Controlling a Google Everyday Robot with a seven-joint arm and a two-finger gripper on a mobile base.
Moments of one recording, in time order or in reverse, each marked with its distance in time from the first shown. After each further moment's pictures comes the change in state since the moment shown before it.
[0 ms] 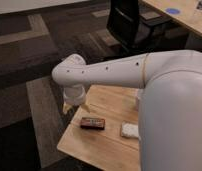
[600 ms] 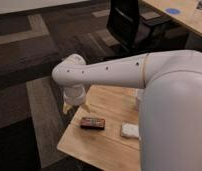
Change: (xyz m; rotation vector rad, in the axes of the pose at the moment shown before) arm 0.001 -0.025 -0.013 -0.004 -0.044 0.053
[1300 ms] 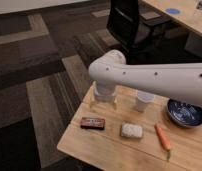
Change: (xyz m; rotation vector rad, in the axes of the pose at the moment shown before) arm 0.003 -0.135 -0.035 -0.017 -0.062 0.018
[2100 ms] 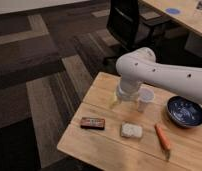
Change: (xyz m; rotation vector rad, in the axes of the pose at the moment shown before) arm 0.006 -0.062 -0.009 0.017 0.041 -0.045
